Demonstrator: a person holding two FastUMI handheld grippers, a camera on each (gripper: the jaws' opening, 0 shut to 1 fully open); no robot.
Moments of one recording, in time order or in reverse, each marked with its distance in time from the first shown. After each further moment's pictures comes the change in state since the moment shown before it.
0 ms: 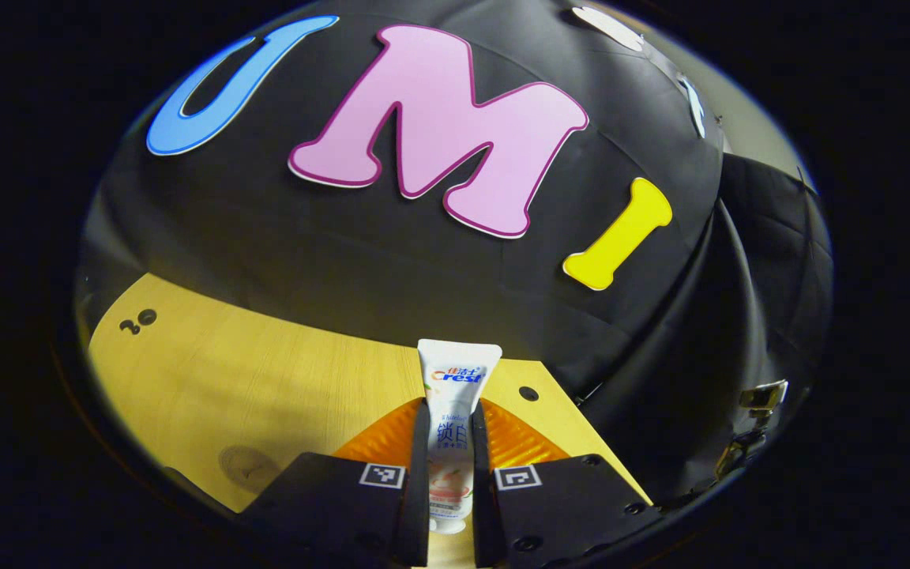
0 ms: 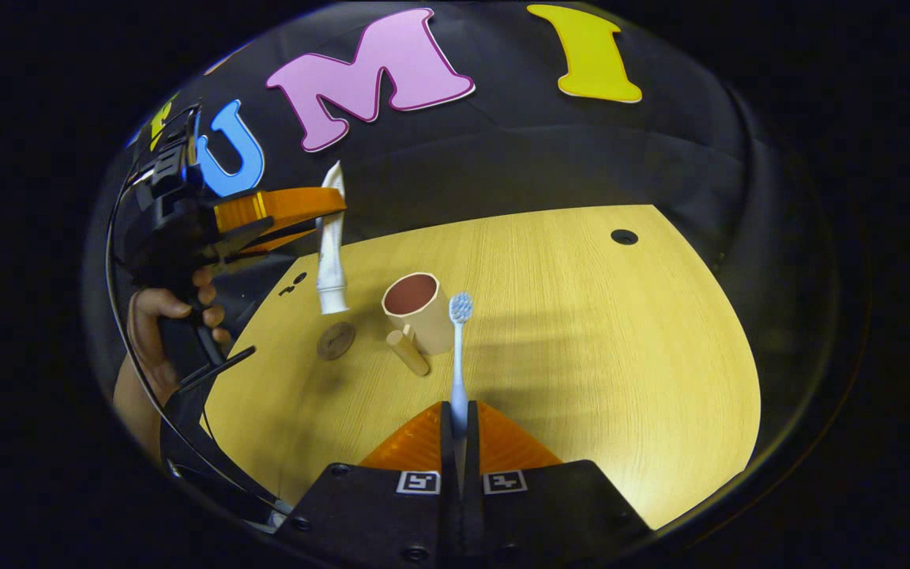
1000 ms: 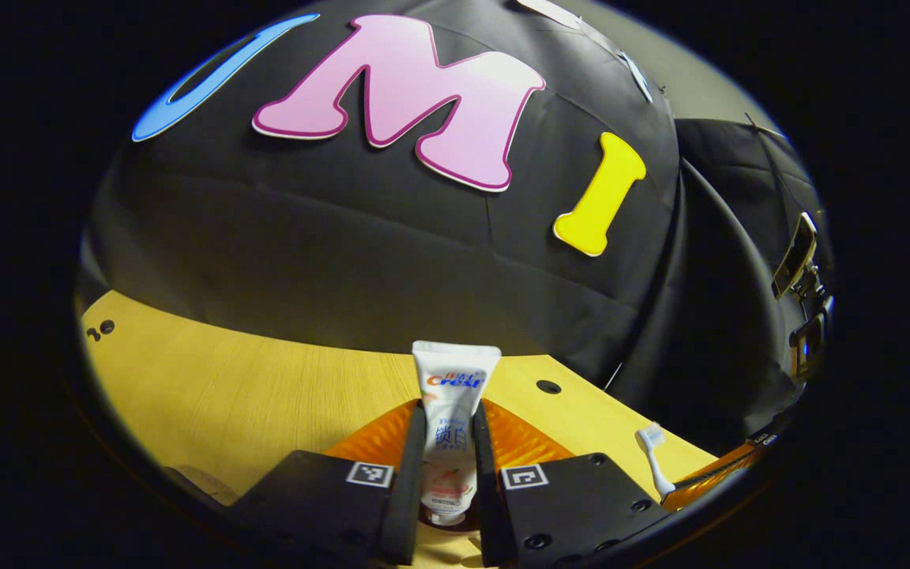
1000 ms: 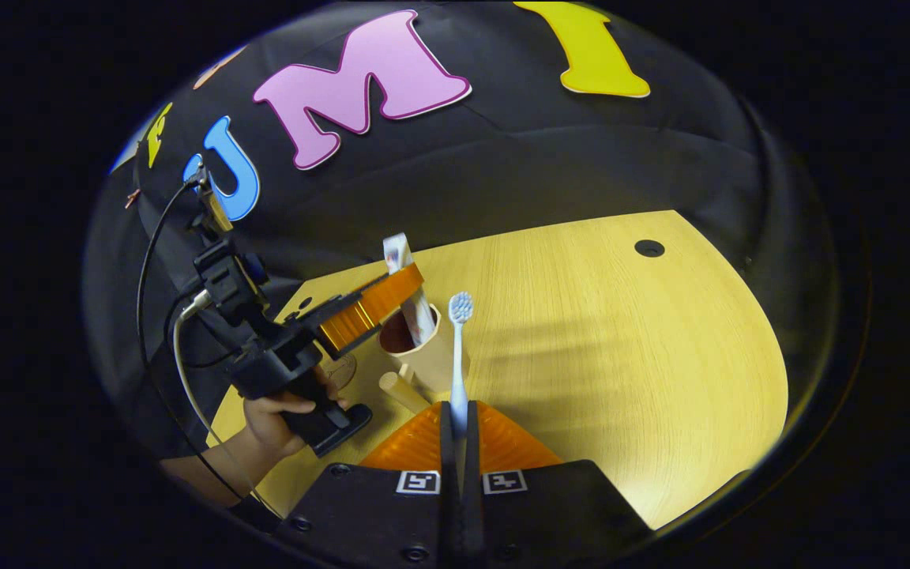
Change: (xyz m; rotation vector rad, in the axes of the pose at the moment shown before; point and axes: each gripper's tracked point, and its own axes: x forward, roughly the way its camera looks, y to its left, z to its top) left arm 0.081 0.021 -0.086 0.111 -0.106 -0.081; right arm 0.058 0.002 0.026 0.043 -0.084 0.069
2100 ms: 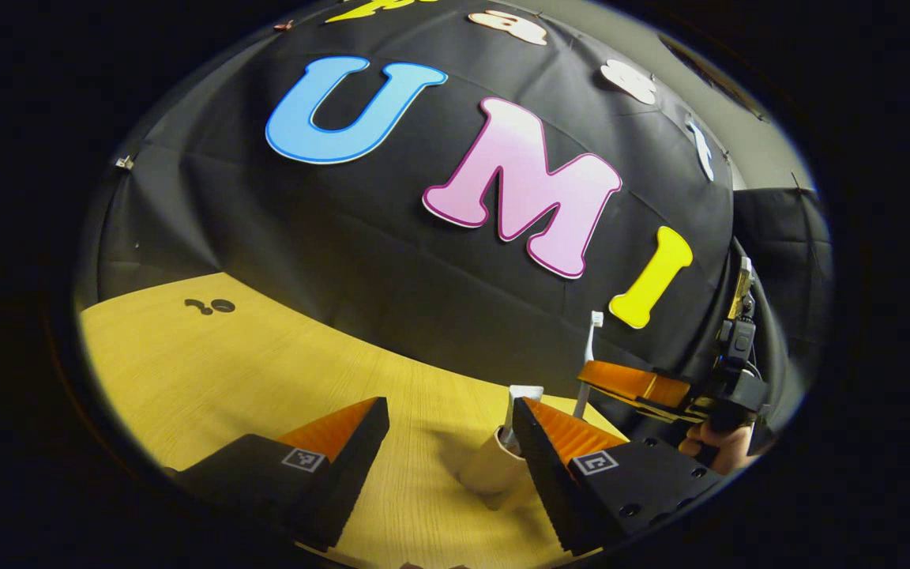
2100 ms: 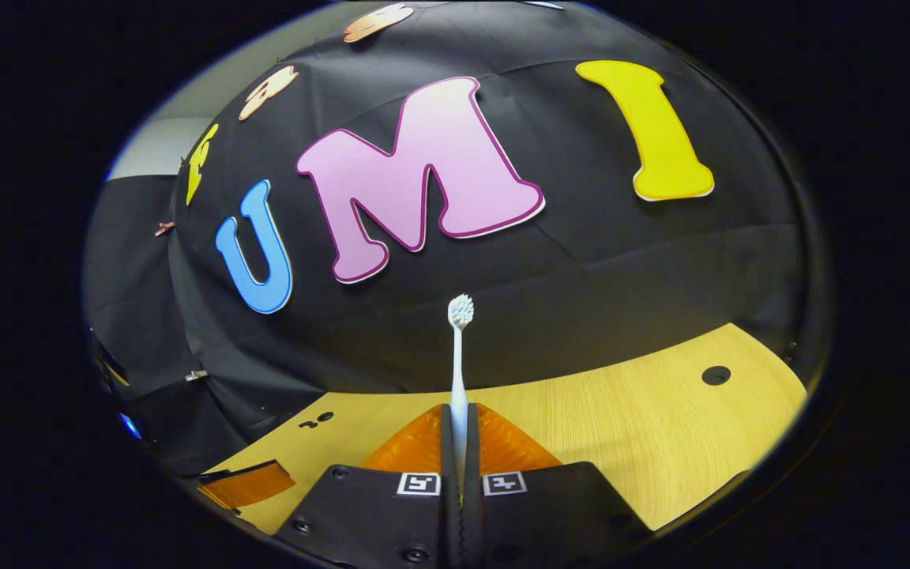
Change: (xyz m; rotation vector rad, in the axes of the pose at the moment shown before) left arm -0.183 0.071 0.029 -0.179 -0.185 0.253; right arm 0.069 0.069 0.141 -0.070 -0.508 0.112
